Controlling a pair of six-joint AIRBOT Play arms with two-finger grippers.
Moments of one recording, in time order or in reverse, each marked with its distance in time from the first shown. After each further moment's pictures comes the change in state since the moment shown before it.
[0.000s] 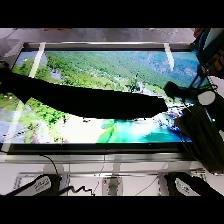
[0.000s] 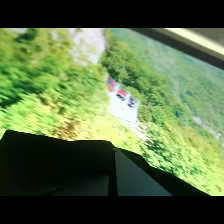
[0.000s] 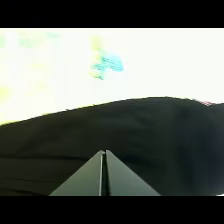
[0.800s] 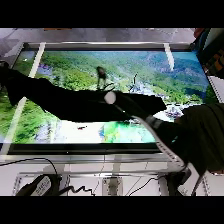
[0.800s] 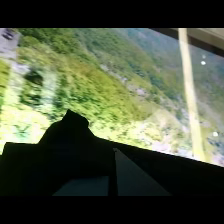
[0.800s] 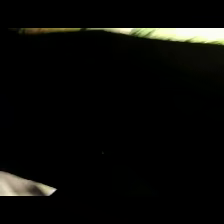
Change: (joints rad) left arm -0.009 0.196 0.000 -0.187 -0.401 0.007; right arm 0.750 -0.781 0.710 0.173 -0.188 0.077
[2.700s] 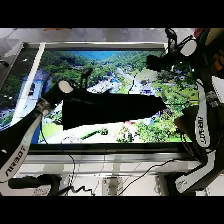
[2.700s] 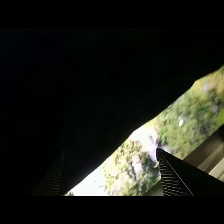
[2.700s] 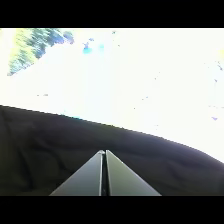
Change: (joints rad) left arm -0.819 -0.494 -0.002 0.035 0.060 -0.090; right arm -0.708 0.132 0.306 -0.275 0.835 -0.158
